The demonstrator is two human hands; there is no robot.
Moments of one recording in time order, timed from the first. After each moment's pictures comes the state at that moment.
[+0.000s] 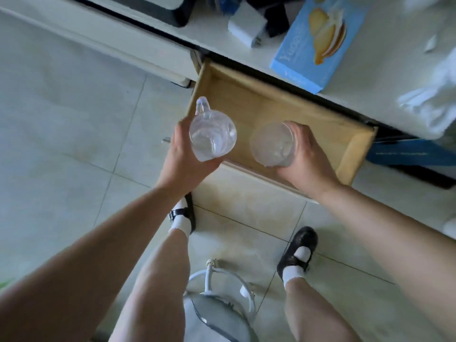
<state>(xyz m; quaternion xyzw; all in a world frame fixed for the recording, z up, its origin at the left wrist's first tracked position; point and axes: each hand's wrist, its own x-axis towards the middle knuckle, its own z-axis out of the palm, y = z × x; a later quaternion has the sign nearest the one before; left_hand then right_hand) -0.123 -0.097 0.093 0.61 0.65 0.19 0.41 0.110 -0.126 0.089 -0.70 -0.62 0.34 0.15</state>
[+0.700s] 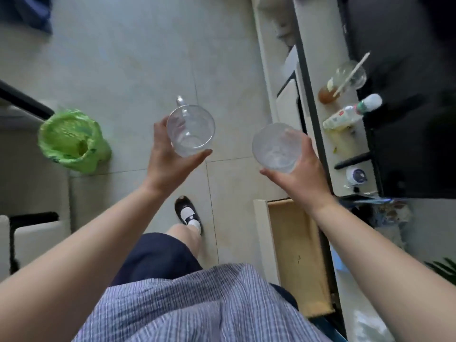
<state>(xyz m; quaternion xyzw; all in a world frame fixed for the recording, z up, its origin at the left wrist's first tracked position) -0.428 -0.245 0.375 0.18 0.79 0.55 0.20 -0.261 -0.064 0.428 -0.35 -0.86 0.37 0.05</state>
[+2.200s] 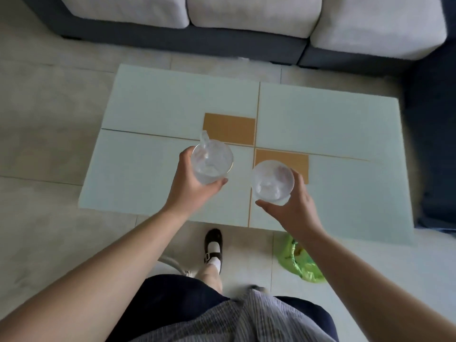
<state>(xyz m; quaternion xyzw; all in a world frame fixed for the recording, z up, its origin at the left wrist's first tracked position) -0.531 -0.875 0.403 -0.53 0.66 0.47 -0.25 -0.714 -0.753 0.428 0.39 -0.80 0.31 -0.33</state>
